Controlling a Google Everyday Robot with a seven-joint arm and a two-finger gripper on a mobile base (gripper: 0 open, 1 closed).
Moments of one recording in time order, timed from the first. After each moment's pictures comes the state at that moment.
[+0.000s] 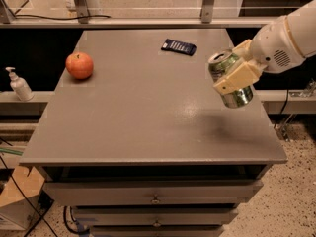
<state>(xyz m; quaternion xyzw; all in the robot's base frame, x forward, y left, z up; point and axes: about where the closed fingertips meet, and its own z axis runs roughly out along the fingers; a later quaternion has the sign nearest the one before) 0.528 -0.161 0.935 -0.53 0.76 0.16 0.34</state>
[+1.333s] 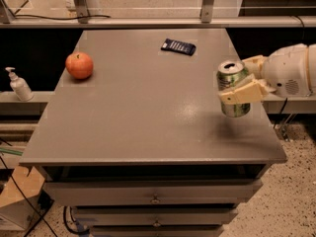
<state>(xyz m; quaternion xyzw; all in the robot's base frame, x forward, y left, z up) 0.520 -0.171 0.919 -0.50 0.72 0.20 0.45</state>
